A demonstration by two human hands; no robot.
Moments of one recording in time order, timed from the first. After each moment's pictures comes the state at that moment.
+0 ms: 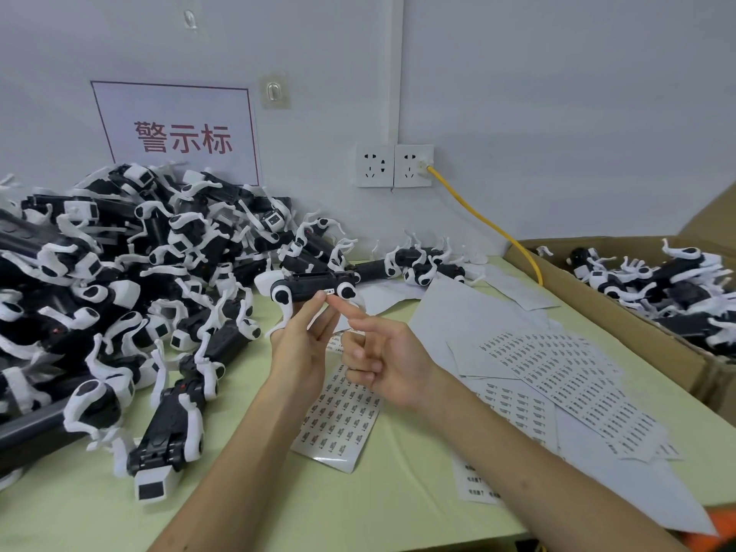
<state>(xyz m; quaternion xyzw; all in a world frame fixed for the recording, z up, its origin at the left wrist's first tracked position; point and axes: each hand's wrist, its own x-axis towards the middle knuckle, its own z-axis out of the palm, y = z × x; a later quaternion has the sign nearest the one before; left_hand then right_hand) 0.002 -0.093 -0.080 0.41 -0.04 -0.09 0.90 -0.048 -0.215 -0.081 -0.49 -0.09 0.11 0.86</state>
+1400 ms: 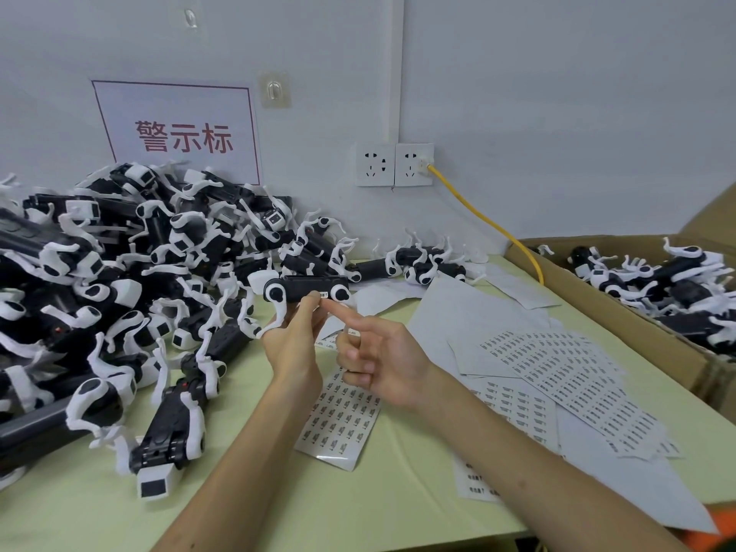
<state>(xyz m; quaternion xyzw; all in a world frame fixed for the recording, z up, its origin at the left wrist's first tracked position) 0.006 -0.097 -0.086 0.45 0.06 0.05 0.89 -0.050 -0.212 -0.082 -0.51 -0.09 0.13 0.84</state>
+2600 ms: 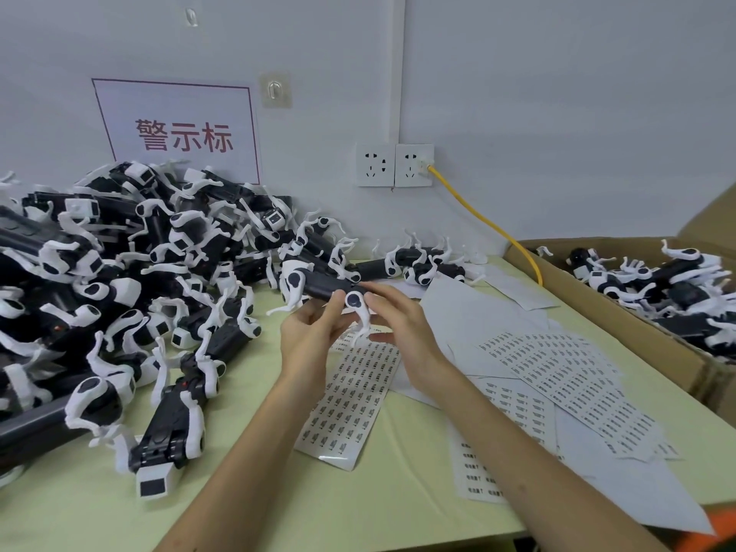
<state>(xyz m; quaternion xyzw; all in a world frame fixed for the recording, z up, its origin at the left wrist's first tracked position) -0.001 -0.100 -0.086 0.55 -0.09 -0.02 0.83 -0.045 -0.225 -0.073 -0.68 0.01 -0.18 0.71</state>
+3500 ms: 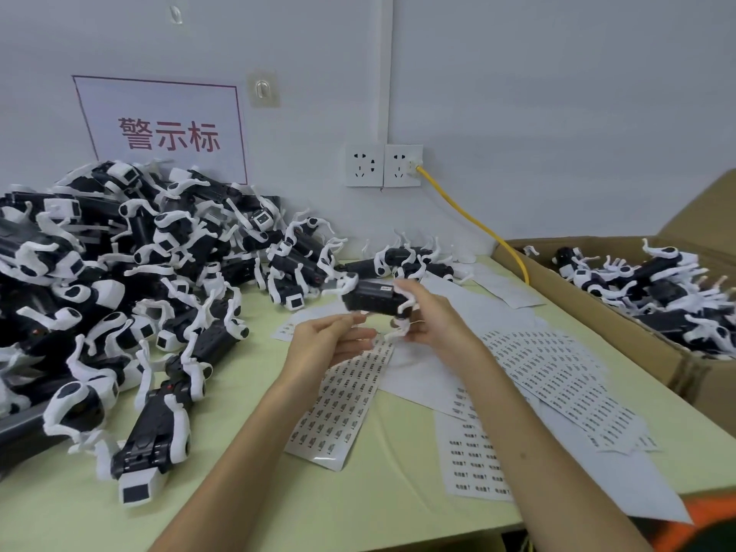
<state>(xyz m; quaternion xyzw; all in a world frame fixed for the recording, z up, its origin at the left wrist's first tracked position) -0.009 -0.102 -0.085 0.65 -0.14 -0.14 0.73 -0.034 -0.287 -0.065 -0.67 0.20 -0.11 0.70</state>
